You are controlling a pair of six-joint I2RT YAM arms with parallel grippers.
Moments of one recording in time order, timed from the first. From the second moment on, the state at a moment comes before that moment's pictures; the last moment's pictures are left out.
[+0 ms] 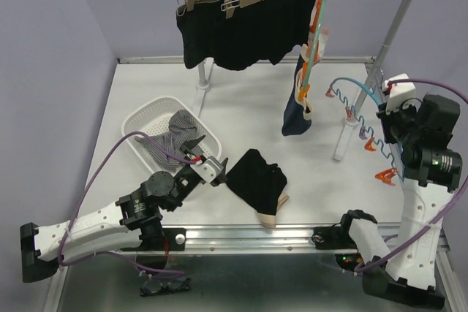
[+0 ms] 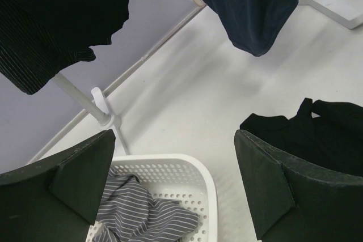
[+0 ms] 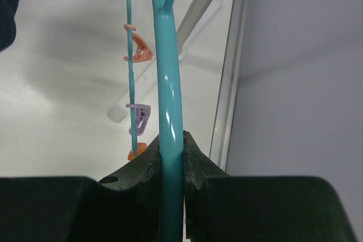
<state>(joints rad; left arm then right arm) -1.18 0.53 0.43 0.14 -0.48 0.45 -0.28 0.82 1.31 -1.01 -0.23 -0.53</state>
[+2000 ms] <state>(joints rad) -1.18 0.56 0.43 0.06 -0.43 0.50 -0.28 1.37 1.85 -0.61 -0.30 -0.41</state>
